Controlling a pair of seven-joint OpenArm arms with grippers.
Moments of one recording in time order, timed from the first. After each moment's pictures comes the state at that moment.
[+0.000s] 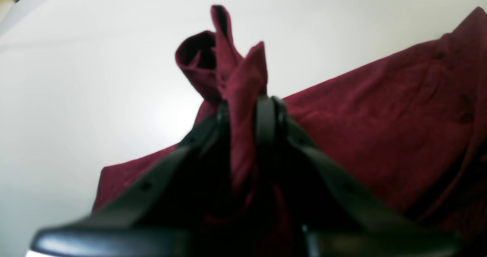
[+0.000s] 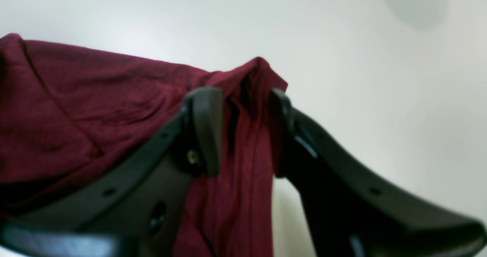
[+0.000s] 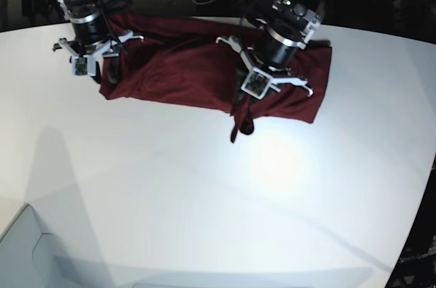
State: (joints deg) left arm 22.4 -1.6 11.9 107.9 14.7 -15.9 15.8; right arm -29.3 -5.2 20.4 106.3 -2.0 22.5 -14.8
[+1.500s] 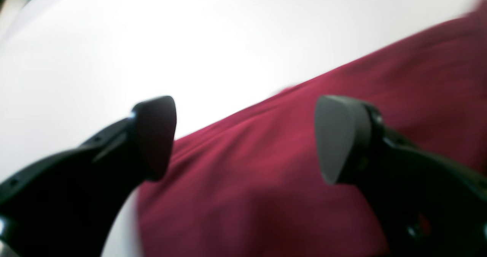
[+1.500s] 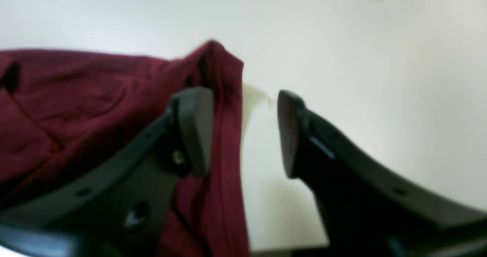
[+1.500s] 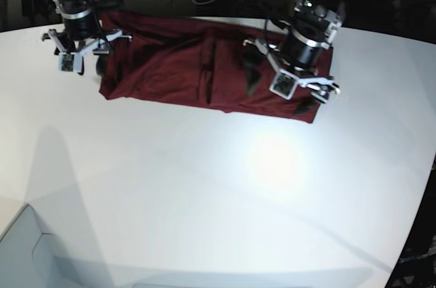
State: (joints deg) left arm 23.3 -6.0 5.5 107.9 14.1 -15.7 15.8; right arm -29.3 -9.1 26.7 109.9 -2.0 22.5 -22.2
